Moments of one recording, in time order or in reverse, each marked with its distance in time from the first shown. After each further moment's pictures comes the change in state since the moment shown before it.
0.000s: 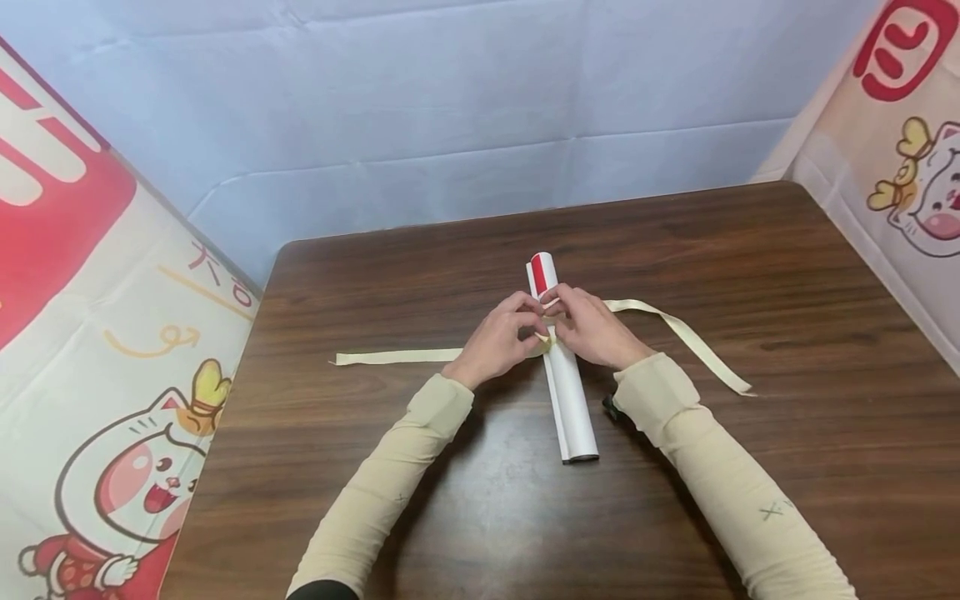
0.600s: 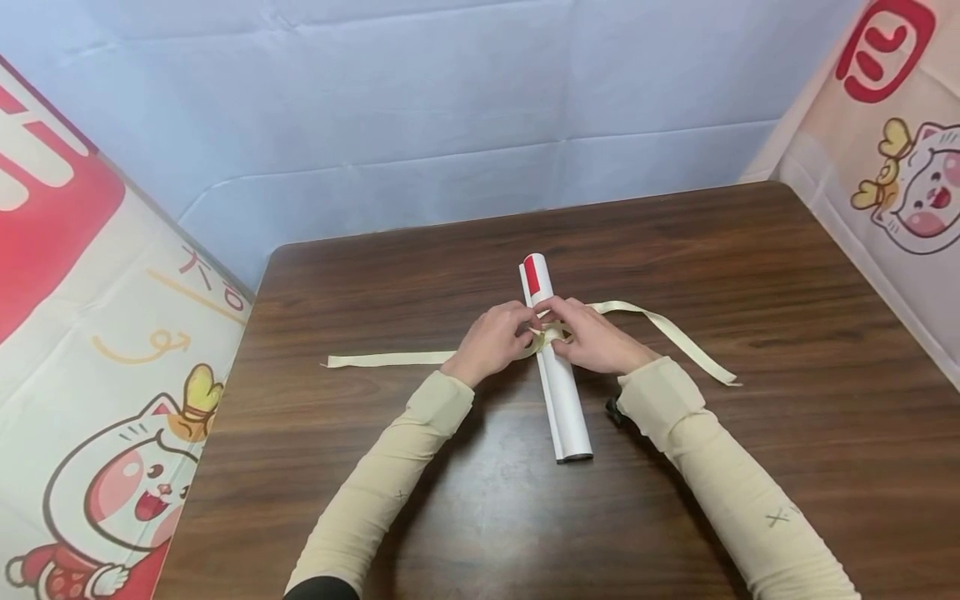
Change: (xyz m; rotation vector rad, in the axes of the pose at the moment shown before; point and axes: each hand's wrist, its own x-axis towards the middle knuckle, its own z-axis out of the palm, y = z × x) left_hand 0.008 0.004 0.001 0.136 -0.069 -0.071; right_hand -0.013 0.006 -0.004 0.041 -0.091 -0.072
